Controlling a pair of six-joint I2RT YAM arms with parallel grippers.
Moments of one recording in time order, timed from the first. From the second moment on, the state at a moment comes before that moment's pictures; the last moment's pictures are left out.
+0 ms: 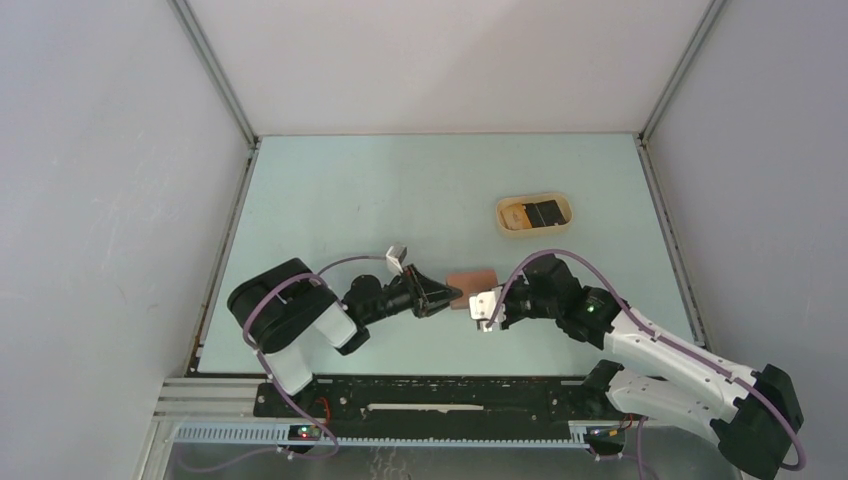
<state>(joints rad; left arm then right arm) -0.77 1.72 0.26 1.43 0.39 -1.53 0.80 0.91 0.61 -0.34 -0.34 -0.98</state>
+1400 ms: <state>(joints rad) -0.76 1.44 0.20 1.13 0.37 -1.07 0.33 1.47 0.89 -0.37 -0.32 -0.40</state>
